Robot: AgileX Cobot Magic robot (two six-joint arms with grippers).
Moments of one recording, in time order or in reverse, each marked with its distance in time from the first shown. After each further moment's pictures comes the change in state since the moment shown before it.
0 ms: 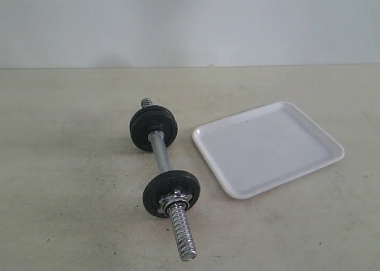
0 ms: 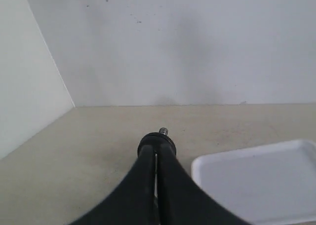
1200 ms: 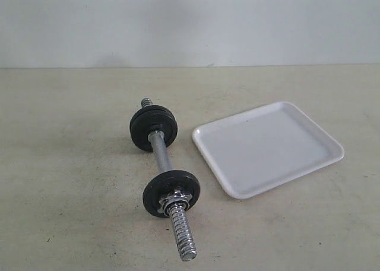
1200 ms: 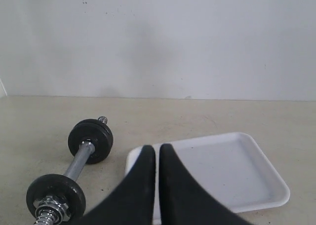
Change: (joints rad) left arm 0.000 0.008 0.094 -0.053 0.192 0.143; right arm 0.000 -0.002 0.260 -0.235 -0.271 0.035
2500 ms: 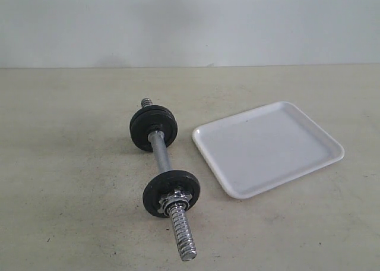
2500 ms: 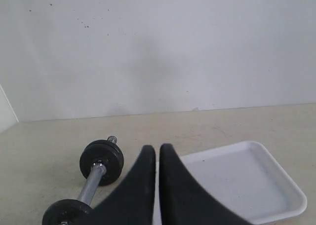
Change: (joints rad) left arm 0.000 0.000 0.000 -0.062 -0.132 -0.027; right arm 0.000 0.000 0.000 0.006 -0.055 0.089
